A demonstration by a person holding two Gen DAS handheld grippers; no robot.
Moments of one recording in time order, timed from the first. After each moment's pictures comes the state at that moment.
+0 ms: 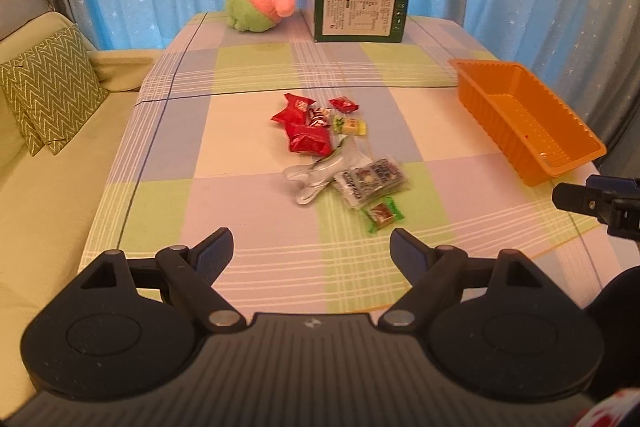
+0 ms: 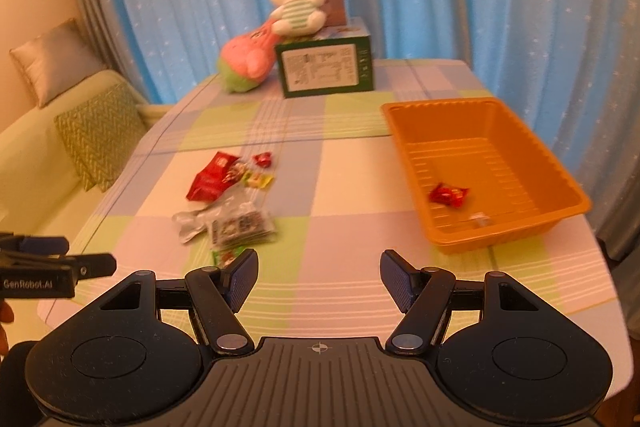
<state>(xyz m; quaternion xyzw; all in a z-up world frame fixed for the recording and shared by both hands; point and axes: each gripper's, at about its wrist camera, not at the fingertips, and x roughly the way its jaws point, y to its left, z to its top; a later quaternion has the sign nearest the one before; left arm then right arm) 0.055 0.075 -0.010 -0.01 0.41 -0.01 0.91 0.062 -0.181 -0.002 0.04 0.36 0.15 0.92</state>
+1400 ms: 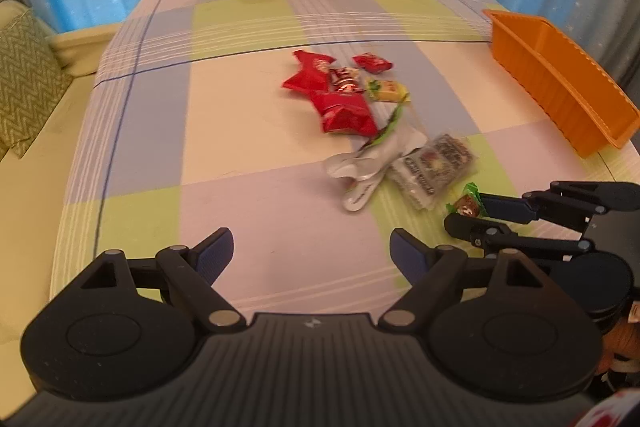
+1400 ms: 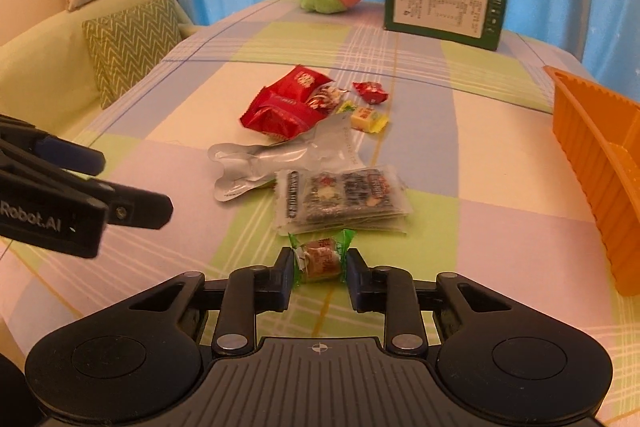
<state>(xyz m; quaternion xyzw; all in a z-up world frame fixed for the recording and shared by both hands) 0.142 0.119 -0.080 0.02 0.46 -0.07 0.88 0.142 -0.049 -0.120 -0.04 0.40 0.21 0.89</state>
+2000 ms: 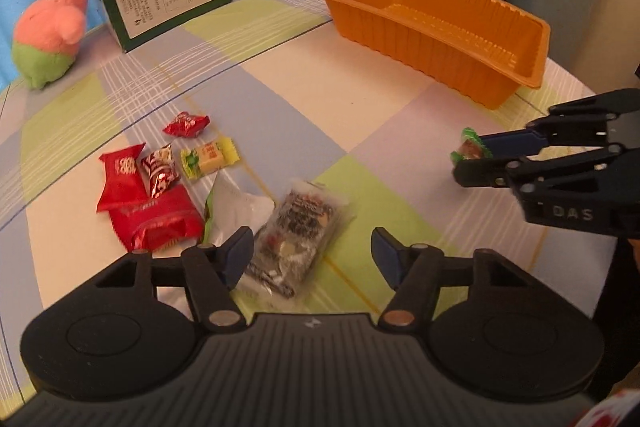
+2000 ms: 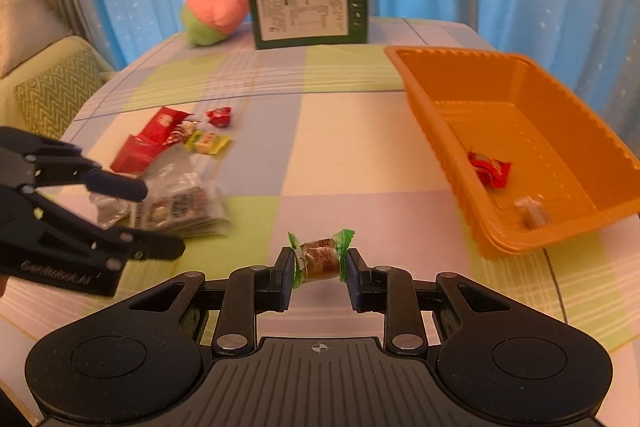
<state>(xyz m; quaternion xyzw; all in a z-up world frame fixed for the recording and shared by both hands) 0.201 0.018 -0.102 0.15 0.43 -0.27 0.85 0.145 -0.158 -0.099 0.02 0.39 0.11 0.91</state>
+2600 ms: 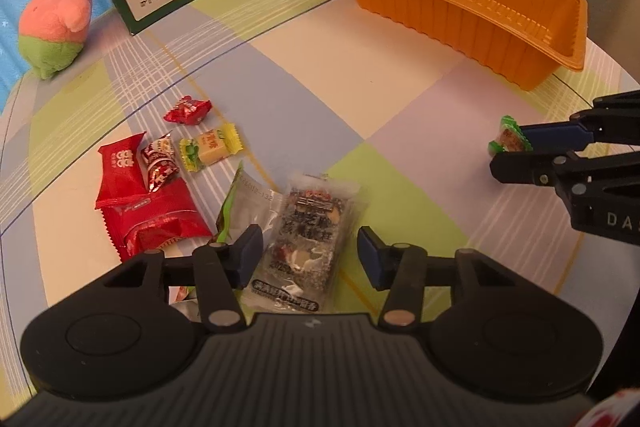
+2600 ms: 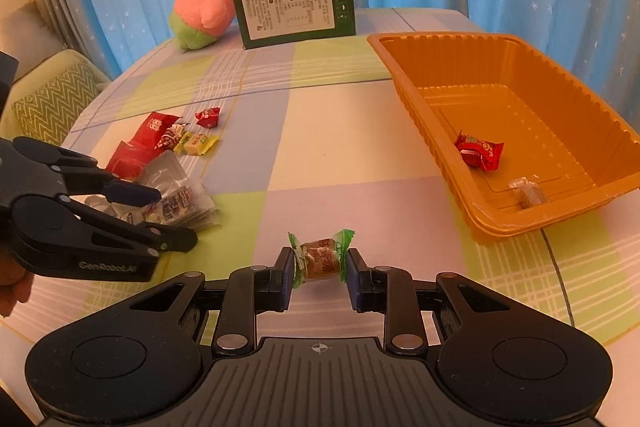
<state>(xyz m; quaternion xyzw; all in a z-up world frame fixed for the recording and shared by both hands) 0.208 -0.006 -0.115 0.18 0.46 -0.22 0.84 0.144 -0.171 -0.101 0.05 0.40 0.11 0.91</state>
